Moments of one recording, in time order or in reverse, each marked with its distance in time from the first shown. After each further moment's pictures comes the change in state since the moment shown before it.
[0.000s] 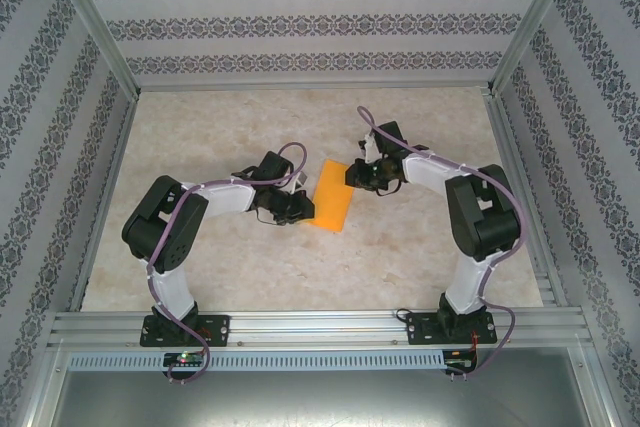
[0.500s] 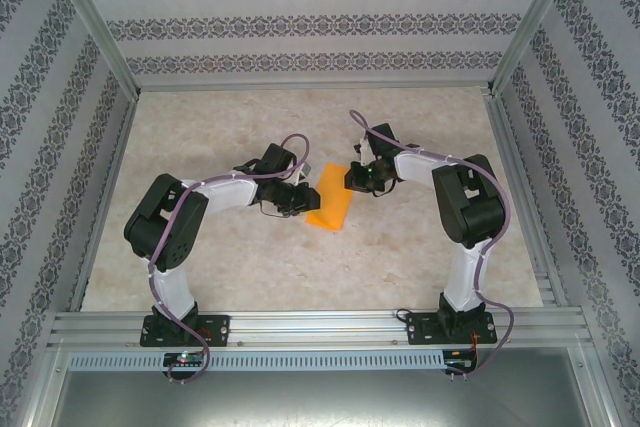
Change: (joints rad) left arm -0.001 0.015 0.068 -0.009 0.000 0.002; right arm 0.006 0.108 0.056 -0.016 0.026 -0.028
